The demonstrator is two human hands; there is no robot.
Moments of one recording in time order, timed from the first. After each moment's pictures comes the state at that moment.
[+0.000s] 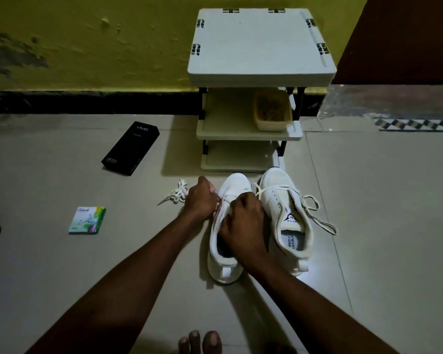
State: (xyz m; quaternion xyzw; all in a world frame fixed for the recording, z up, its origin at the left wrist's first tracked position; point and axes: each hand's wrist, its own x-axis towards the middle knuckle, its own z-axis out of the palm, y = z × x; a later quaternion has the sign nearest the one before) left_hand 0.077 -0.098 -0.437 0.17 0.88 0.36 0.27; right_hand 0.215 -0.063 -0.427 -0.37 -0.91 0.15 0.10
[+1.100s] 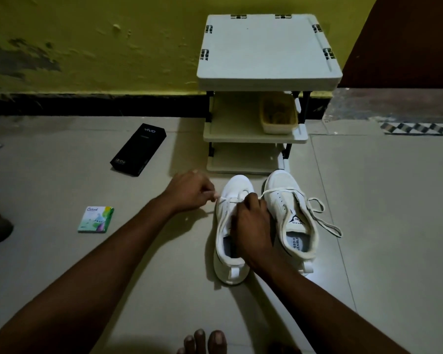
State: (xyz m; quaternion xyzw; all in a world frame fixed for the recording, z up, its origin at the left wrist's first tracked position) left_hand 0.043 -0.133 -0.372 0.50 0.84 0.12 0.15; right_hand 0.217 -0.060 -0.421 -0.33 -0.94 0.08 0.03
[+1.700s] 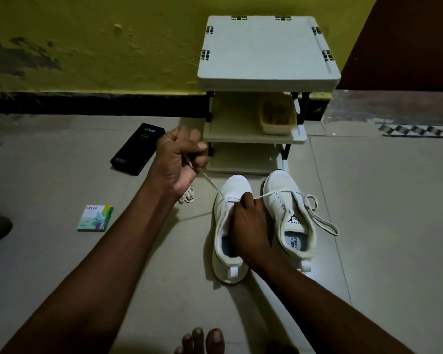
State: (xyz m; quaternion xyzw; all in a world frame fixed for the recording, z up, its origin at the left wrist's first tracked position) left_hand 0.058 -0.129 -0.298 0.18 0.43 0.81 0.36; right_hand 0.216 -0.058 -0.420 -0.30 -0.95 0.07 0.00
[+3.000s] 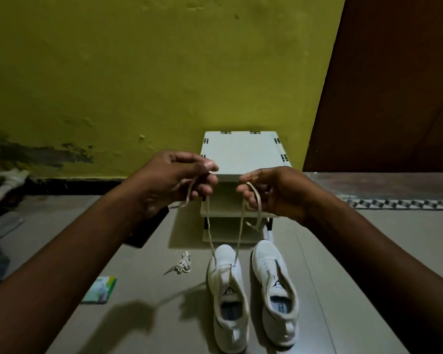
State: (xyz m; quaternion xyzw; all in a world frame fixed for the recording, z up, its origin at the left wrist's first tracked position) left_hand 0.099 -0.160 -0.096 0.32 0.66 0.59 0.33; right_hand 0.244 0.027 -0.126 -0.22 -0.54 0.81 0.07
